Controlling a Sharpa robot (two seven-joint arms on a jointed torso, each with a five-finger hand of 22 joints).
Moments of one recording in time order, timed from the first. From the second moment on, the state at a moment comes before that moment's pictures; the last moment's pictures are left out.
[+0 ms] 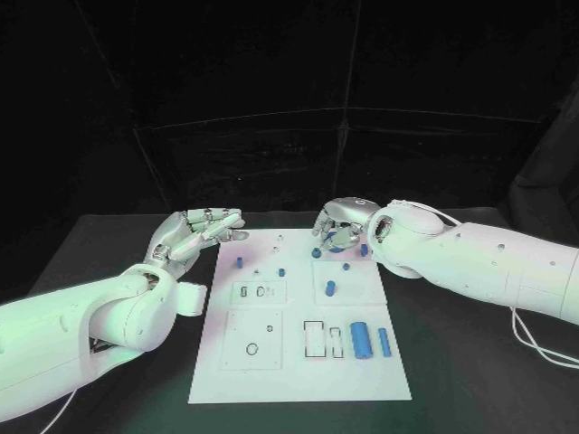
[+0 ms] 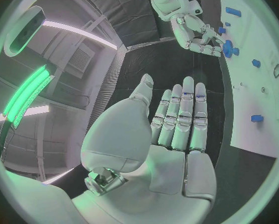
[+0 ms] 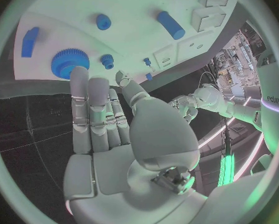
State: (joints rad) left arm 1.21 -0.88 -0.16 1.57 0.04 -0.35 0.64; left_hand 1.34 0.04 -0.07 0.02 0.06 0.97 0.22 0.13 0.07 1.08 0.16 0.14 0.07 1.12 0.11 0.25 0.17 0.18 0.86 0.24 0.29 0.12; right arm 1.26 -0.61 -0.06 1.22 -1.52 -0.22 -0.02; right_hand 1.29 0.01 0.15 -0.29 0.19 1.01 0.16 0.07 0.07 1.16 0.09 0.07 0.07 1.47 -0.01 0.90 0.59 0.16 1.23 0.08 0.94 0.54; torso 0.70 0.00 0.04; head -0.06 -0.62
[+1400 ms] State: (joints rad) left arm 1.22 -0.89 -0.16 1.57 0.04 -0.34 0.61; left_hand 1.33 0.04 -0.07 0.00 0.06 0.97 0.22 0.11 0.07 1.08 0.16 0.12 0.07 1.12 0.11 0.22 0.17 0.18 0.88 0.24 0.29 0.11; right arm 1.27 -0.55 -0.06 1.17 -1.58 -0.07 -0.06; right_hand 1.25 0.03 0.31 -0.28 0.18 1.04 0.17 0.07 0.07 1.16 0.10 0.07 0.07 1.46 0.00 1.16 0.84 0.15 1.22 0.11 1.21 0.83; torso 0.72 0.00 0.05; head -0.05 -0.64
